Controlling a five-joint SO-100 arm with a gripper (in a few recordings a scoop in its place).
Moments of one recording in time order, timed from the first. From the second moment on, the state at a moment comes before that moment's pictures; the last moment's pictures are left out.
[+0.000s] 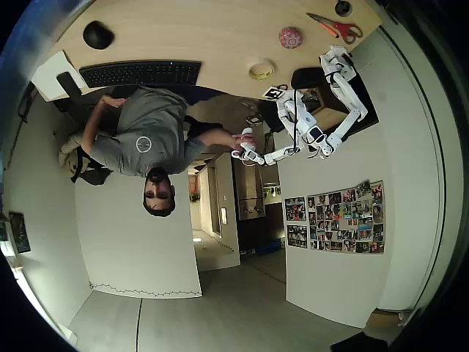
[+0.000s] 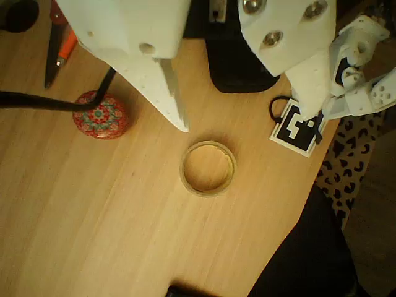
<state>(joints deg) -40.8 114.3 80.9 94.7 -75.3</state>
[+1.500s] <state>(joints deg) -47.8 86.1 111.4 40.0 -69.5</state>
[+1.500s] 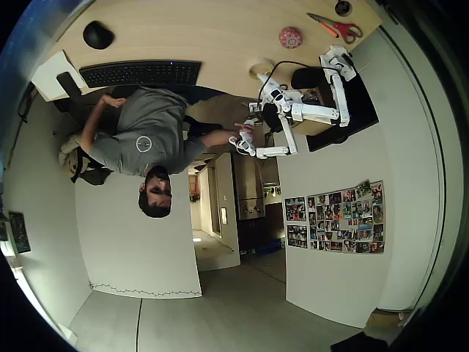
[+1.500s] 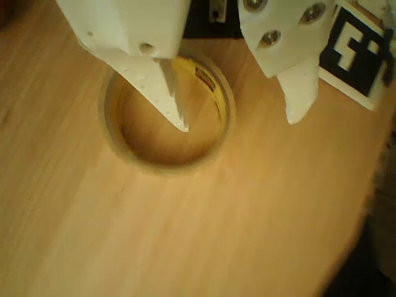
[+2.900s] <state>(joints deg) -49.3 94.7 121.2 21.0 -74.0</state>
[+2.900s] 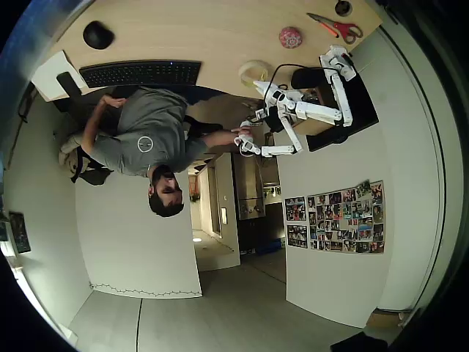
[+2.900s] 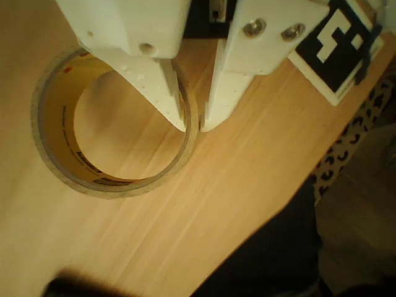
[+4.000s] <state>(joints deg) -24.3 156.6 161.7 47.3 -71.4</state>
